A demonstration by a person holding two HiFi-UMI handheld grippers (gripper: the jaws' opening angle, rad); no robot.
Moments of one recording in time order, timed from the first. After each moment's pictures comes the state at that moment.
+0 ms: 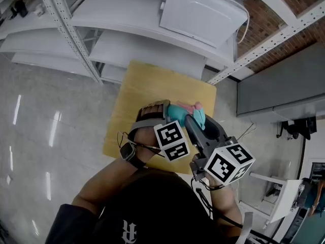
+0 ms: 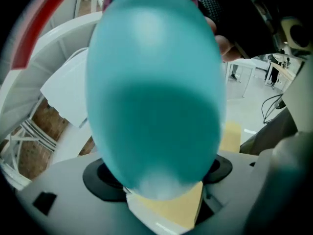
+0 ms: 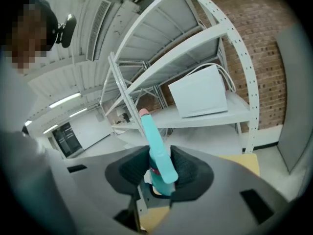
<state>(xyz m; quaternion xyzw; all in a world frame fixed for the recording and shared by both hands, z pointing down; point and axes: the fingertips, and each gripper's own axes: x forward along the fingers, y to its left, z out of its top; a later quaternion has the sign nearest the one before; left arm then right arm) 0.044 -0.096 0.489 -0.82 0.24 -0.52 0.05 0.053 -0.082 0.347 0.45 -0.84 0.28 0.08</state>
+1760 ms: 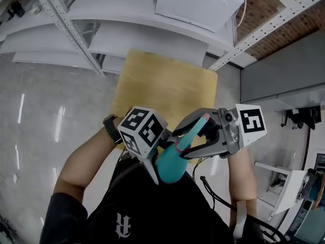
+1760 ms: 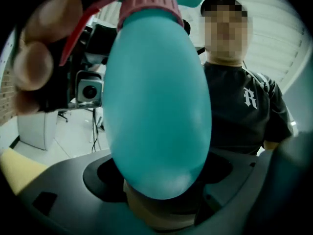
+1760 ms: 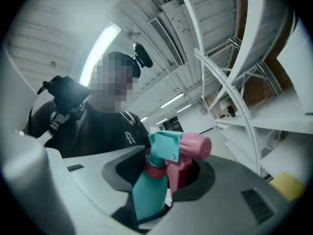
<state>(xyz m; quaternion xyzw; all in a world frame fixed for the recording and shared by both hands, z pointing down) 0.033 0.139 0.365 -0.83 -0.51 -0.18 -0.14 0.000 0.028 0.262 -0.18 -0.97 0.19 -0.04</state>
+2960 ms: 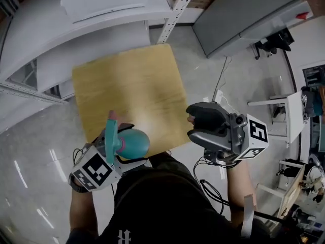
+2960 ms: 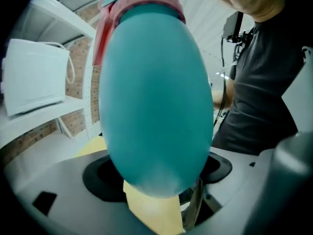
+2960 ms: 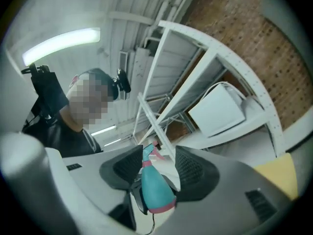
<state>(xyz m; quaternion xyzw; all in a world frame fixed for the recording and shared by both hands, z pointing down) 0.012 0.014 0.447 -0.95 -0.13 -0.27 -0.07 0.106 -0.014 0.298 0.31 -0.91 0.24 -0.15</state>
